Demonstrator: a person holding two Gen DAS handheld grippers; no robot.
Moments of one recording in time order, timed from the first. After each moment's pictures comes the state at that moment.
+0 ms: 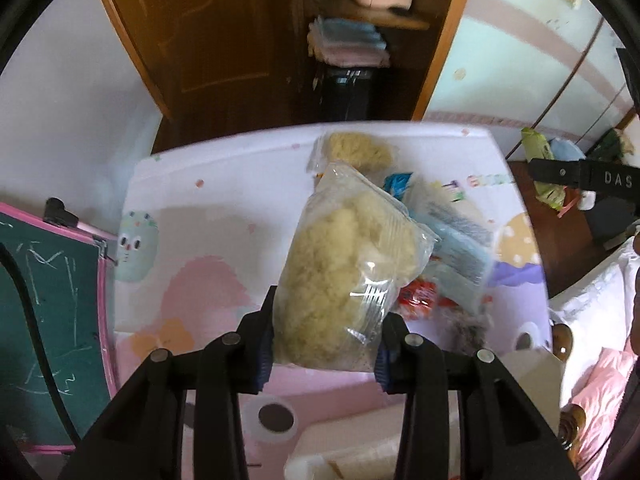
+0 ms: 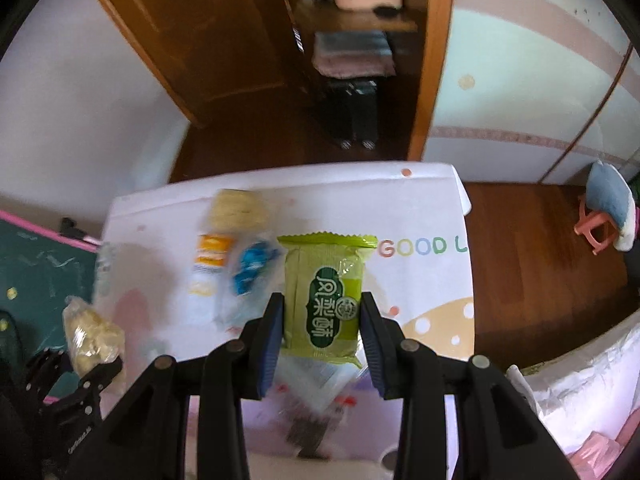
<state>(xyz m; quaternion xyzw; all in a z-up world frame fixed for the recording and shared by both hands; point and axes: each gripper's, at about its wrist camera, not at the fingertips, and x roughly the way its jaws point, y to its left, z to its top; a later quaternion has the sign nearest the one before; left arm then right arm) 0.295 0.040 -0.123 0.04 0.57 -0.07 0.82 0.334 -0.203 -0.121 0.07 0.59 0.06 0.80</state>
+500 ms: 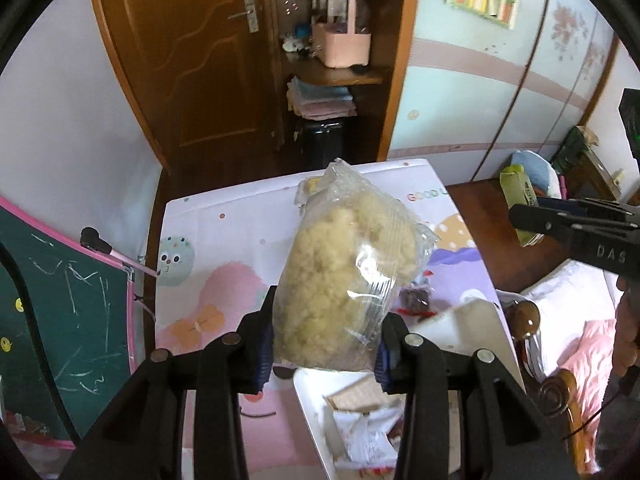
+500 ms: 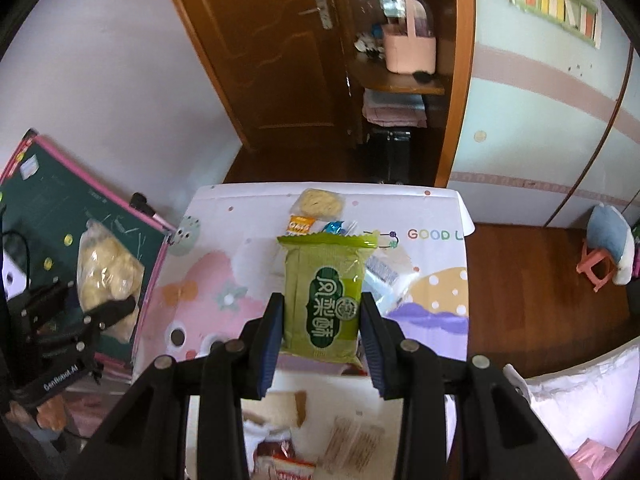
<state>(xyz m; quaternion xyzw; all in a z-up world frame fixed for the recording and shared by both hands) 0.165 0.052 0.008 0.06 0.49 -0.12 0.86 0.182 -0.170 0.002 0.04 0.52 0.11 0.85</state>
